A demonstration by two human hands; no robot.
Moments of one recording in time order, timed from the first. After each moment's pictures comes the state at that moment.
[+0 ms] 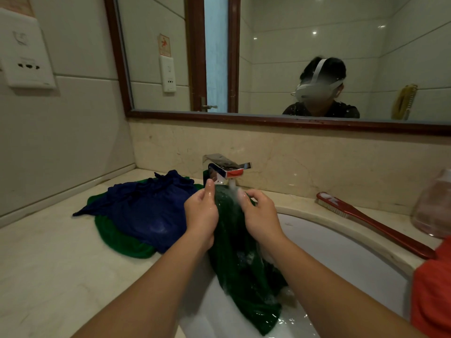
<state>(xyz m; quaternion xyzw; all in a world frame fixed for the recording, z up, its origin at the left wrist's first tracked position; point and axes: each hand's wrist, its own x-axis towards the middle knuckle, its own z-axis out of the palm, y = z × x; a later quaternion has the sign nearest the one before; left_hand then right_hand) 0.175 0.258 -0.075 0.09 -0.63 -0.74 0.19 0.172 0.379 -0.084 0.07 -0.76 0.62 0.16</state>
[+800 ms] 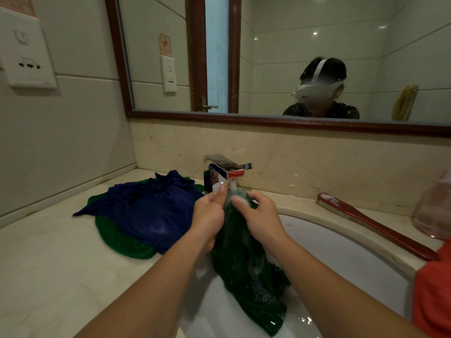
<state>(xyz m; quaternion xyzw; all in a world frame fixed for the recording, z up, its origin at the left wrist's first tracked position) 0.181 0.257 -0.071 -0.01 -0.66 -0.74 0.10 0.173 0.384 -0.081 0.08 -0.75 0.64 0.11</state>
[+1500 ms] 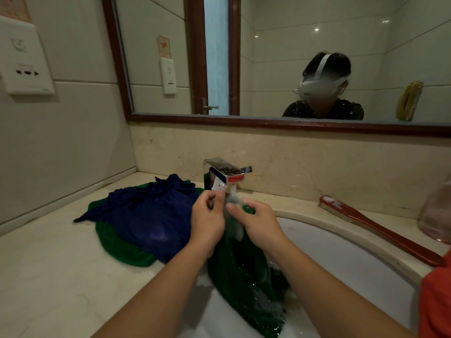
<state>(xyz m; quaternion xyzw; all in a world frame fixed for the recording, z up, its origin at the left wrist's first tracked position) 0.173 0.255 -0.081 0.01 -0.73 -0.64 0.24 0.176 0.382 -0.077 0.12 -0.73 0.67 0.05</state>
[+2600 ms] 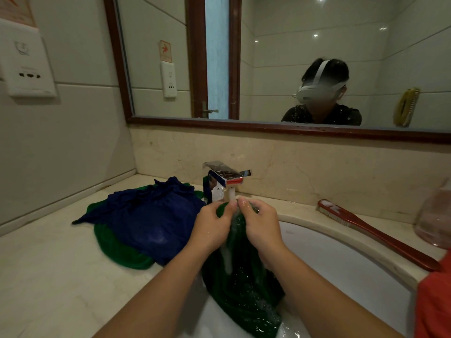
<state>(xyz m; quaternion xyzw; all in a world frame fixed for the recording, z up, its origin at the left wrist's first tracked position) 0.170 0.253 -0.082 -0.04 -0.80 -0.58 0.14 0.170 0.377 -0.082 0.05 -0.72 0.68 0.15</state>
